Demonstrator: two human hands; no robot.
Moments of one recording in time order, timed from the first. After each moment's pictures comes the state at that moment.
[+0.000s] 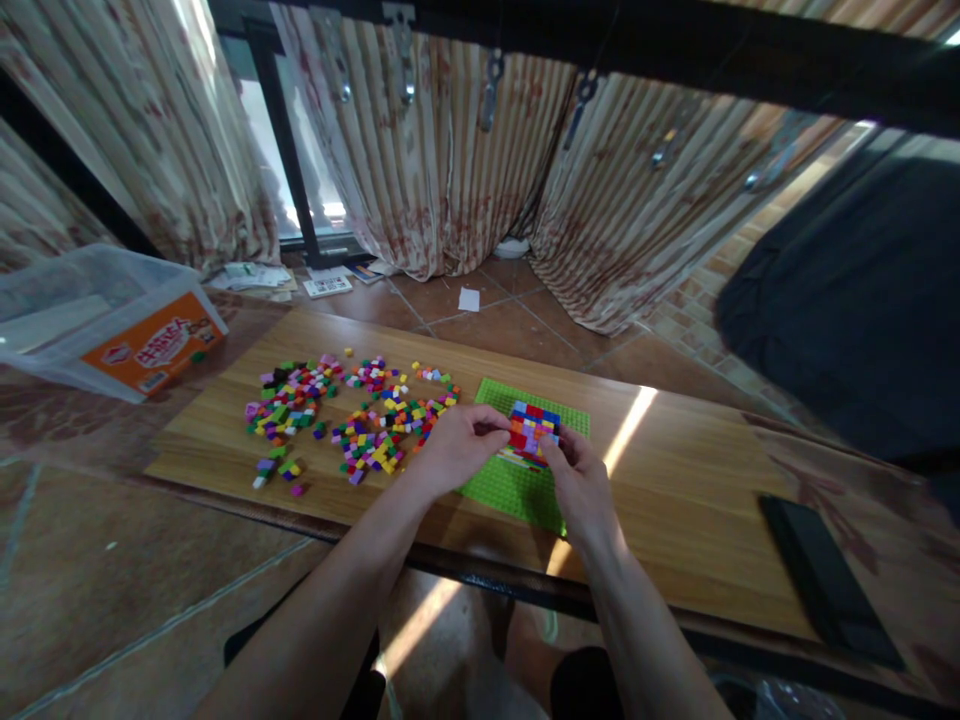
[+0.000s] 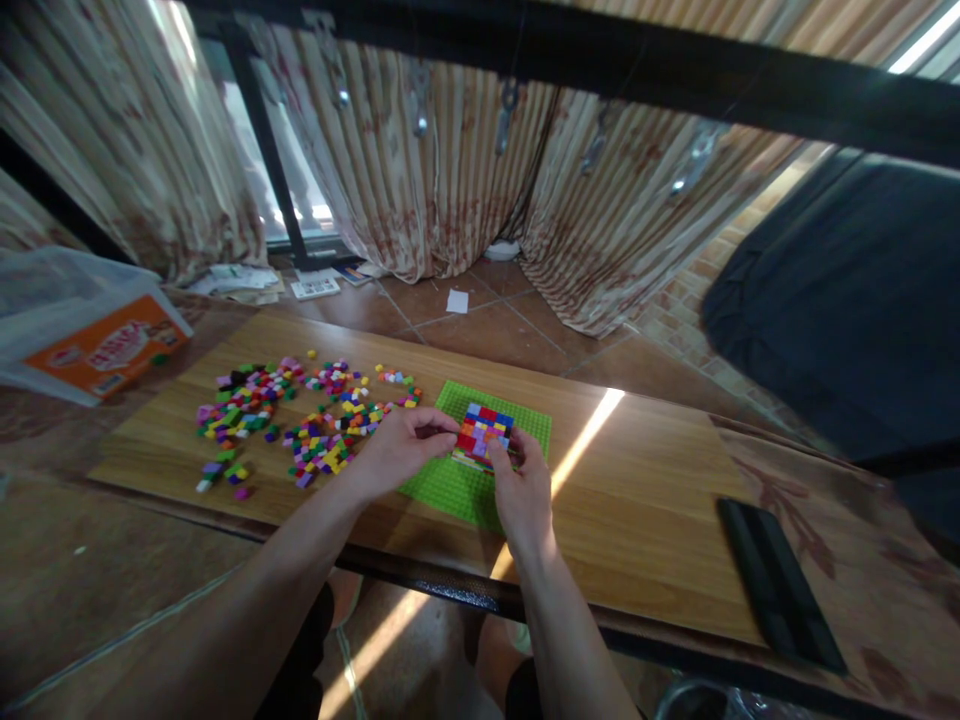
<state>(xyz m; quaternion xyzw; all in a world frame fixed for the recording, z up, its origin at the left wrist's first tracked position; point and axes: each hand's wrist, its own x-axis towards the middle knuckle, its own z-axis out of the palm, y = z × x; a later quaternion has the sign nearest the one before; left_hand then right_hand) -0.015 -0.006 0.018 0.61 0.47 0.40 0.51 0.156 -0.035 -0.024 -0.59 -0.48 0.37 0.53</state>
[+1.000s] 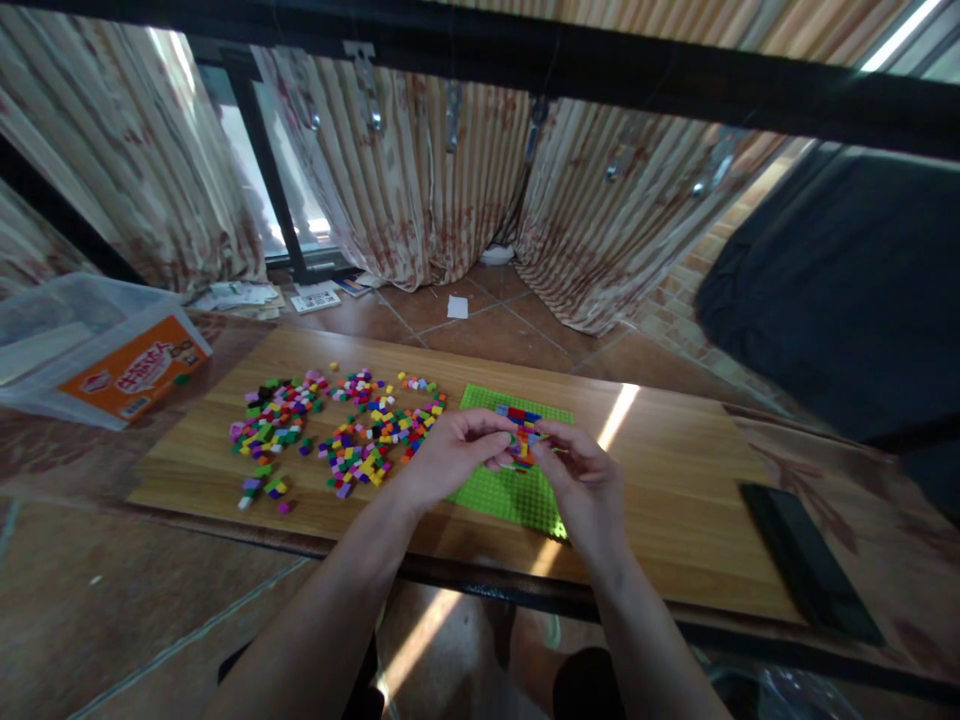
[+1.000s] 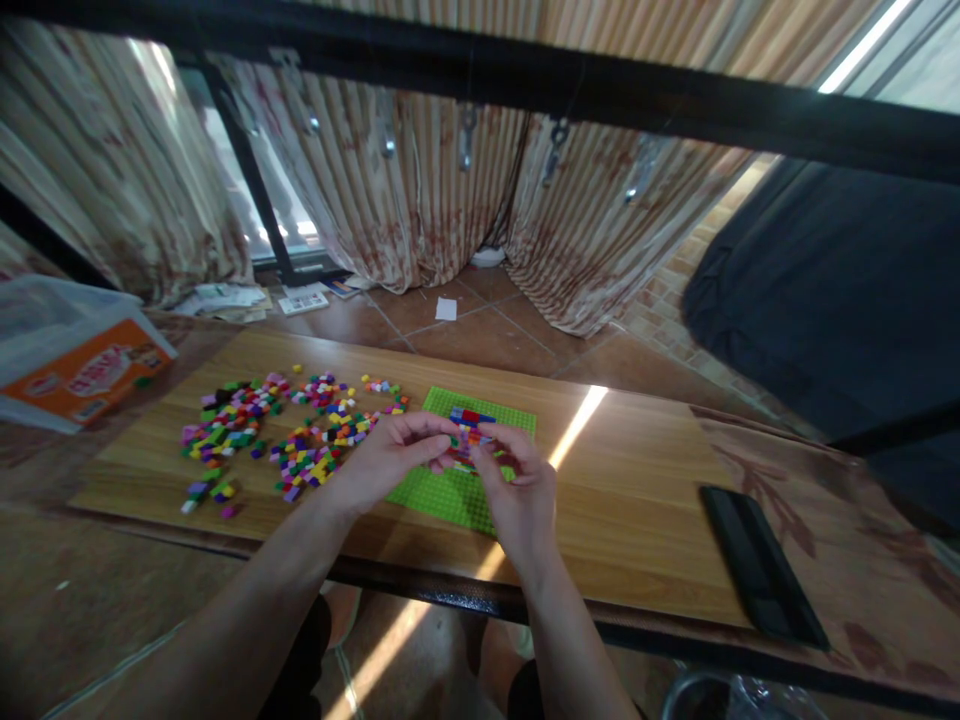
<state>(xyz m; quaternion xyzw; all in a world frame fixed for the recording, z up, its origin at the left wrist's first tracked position) -0.009 -0.013 0.034 0.51 0.35 0.40 0.67 0.158 -0.051 0.016 -0.53 -0.54 0.31 0.57</state>
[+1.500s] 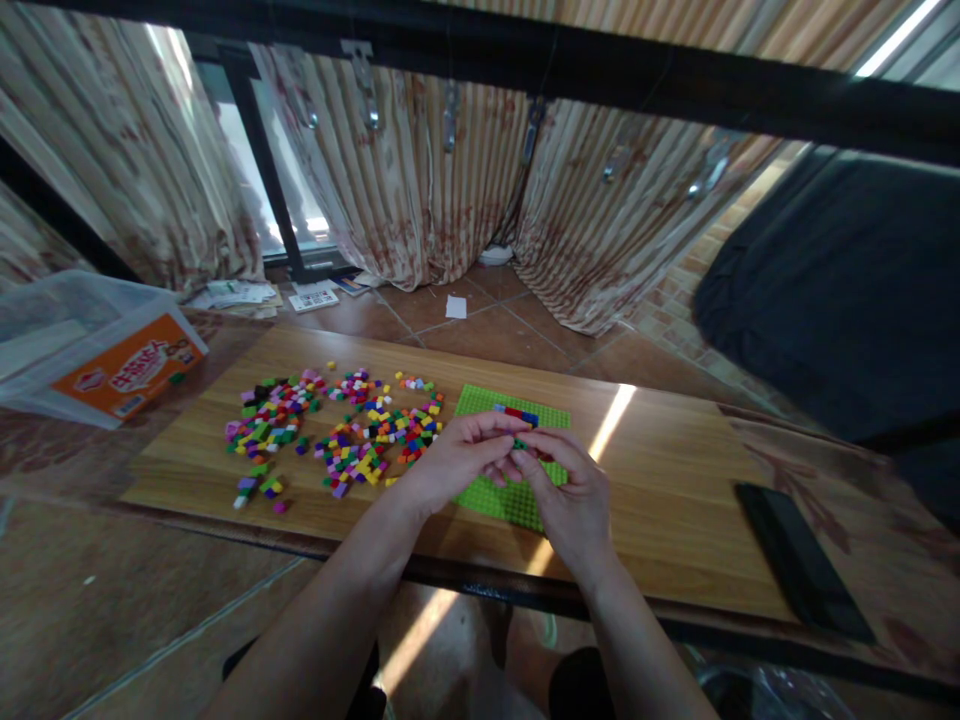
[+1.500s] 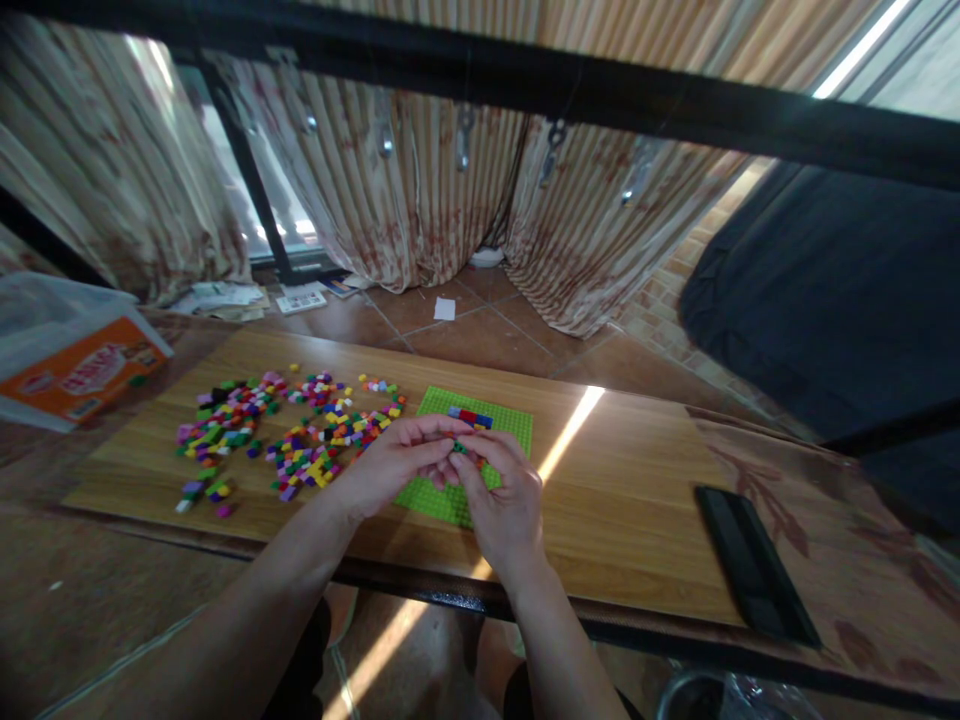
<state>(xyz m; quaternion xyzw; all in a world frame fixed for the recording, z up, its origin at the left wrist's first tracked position) 0.000 -0.016 0.028 0.46 0.29 0.37 0.75 0.152 -0.058 0.019 -0.52 -0.65 0.18 0.53</state>
